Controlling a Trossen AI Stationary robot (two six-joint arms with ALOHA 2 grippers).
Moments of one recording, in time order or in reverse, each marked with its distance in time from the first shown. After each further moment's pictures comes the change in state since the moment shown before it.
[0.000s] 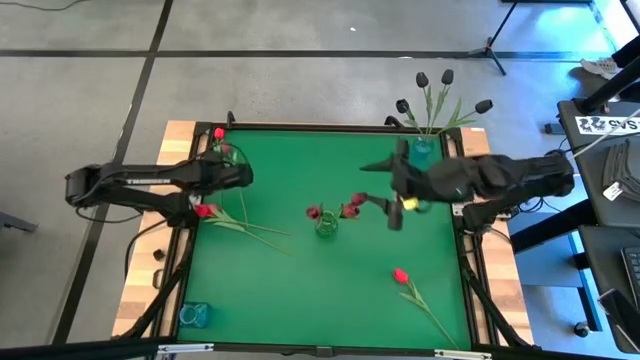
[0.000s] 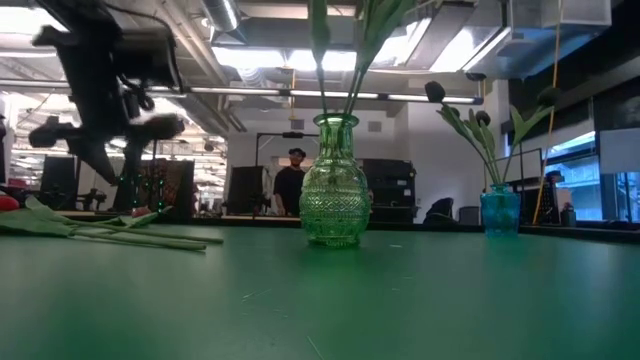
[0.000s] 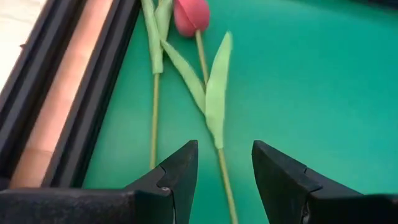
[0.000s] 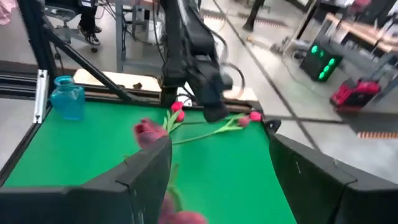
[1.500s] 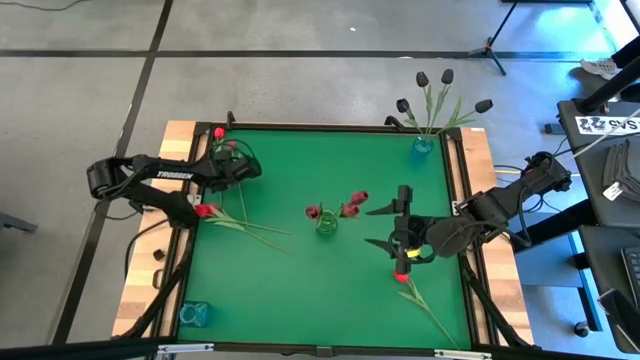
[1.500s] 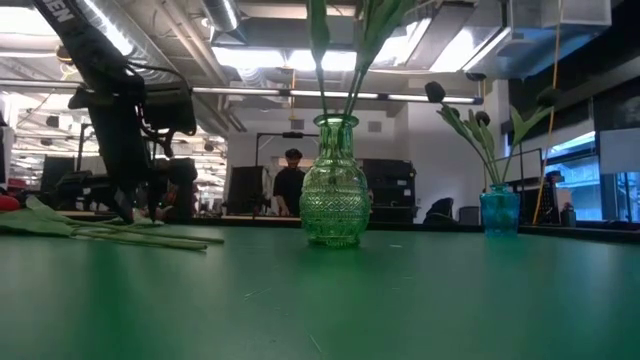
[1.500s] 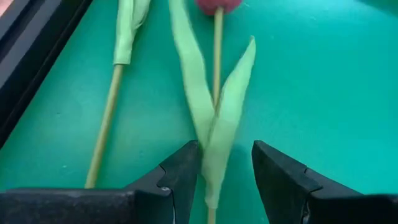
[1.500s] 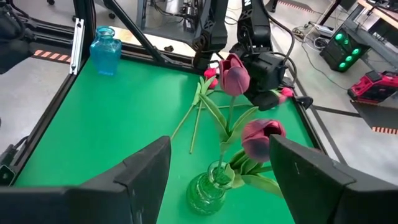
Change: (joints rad) left arm 0.202 0.267 -0.133 0.504 0.035 0.075; right arm 0.288 0.008 -0.164 -0.022 0.188 0.136
